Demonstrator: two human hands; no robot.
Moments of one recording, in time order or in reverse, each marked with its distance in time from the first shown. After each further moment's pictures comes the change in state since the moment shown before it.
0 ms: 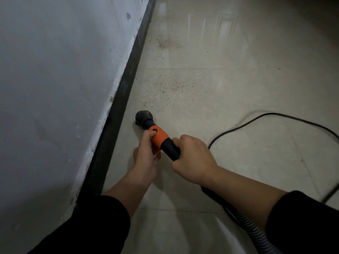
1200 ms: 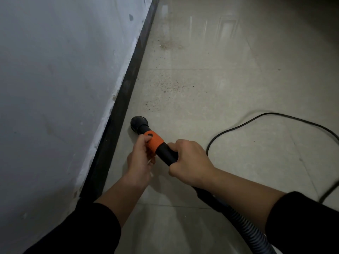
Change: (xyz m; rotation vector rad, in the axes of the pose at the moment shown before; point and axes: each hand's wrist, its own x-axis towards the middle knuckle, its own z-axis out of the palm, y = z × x) left_hand -0.014 -0.002 -0.023 0.015 0.059 -0.006; right_hand -0.014 -0.008 0.002 0.078 -0.069 -0.016
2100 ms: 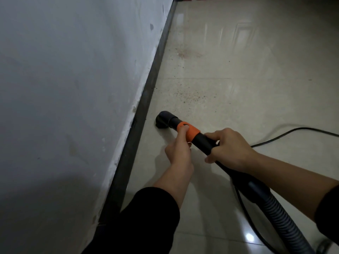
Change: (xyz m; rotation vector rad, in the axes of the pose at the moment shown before) left_hand 0.034 0.020 0.069 -0.094 0.082 -0.011; right_hand 0.064 0.022 -0.041 0.054 0.045 0.153
